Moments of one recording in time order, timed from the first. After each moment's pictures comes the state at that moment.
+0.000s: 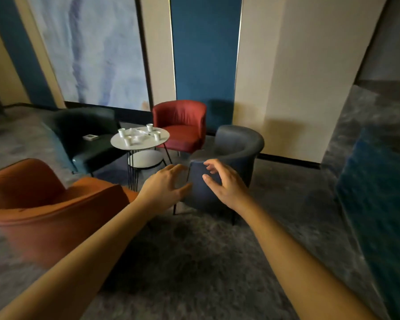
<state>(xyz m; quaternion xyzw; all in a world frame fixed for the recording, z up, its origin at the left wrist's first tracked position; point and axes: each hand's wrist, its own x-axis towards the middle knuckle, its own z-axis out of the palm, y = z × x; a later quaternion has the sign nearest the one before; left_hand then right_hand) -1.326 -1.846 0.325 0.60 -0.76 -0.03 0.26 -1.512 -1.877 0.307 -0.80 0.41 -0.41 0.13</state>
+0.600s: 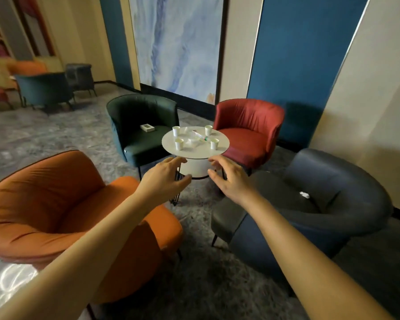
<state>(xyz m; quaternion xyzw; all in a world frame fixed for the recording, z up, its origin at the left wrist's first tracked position) -1.127 -2.203 0.314 0.73 -0.63 0.00 0.28 -1.294 -2.304 0.299 -0.88 0.28 -0.34 0.20</state>
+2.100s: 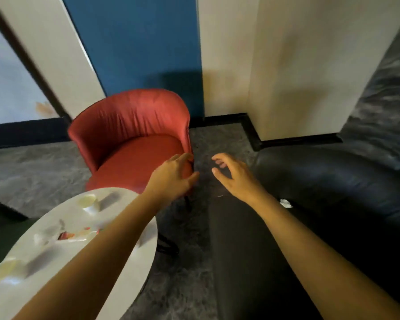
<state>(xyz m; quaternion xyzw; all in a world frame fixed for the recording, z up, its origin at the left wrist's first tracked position) -1.047 -3.065 0.255 0.45 -0.86 -0.15 0.18 -1.226 -3.017 0.214 -0.67 0.61 -0.41 0.14</state>
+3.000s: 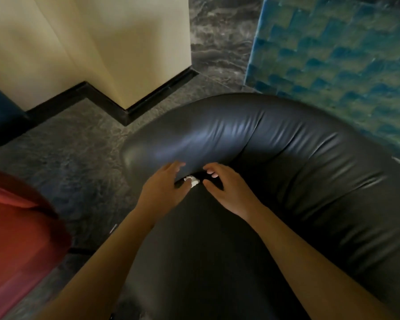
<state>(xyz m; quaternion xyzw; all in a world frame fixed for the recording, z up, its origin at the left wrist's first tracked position) -1.388 -3.158 0.049 0.15 -0.94 -0.31 0.04 -1.466 -2.997 0.030 -0.33 0.86 -0.37 0.13</state>
